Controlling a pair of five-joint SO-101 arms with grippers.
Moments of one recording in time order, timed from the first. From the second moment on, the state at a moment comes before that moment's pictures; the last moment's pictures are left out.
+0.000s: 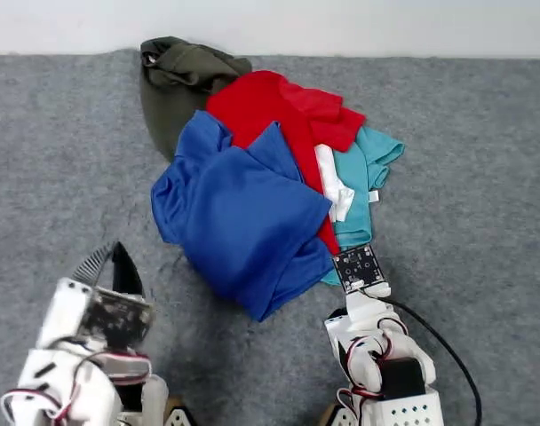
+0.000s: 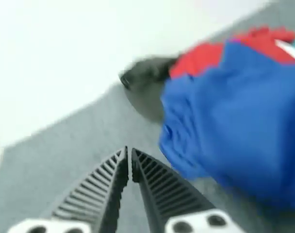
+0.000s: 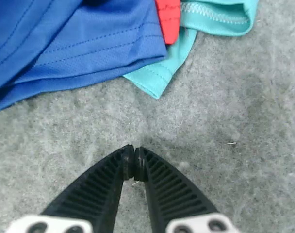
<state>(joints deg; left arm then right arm) -4.0 -99.8 53.2 79.2 -23.2 -11.6 -103.3 95.6 74.2 8.9</state>
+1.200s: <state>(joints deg) 8.8 9.1 6.4 98.7 -17.8 16.8 -103.3 95.5 61.1 43.1</state>
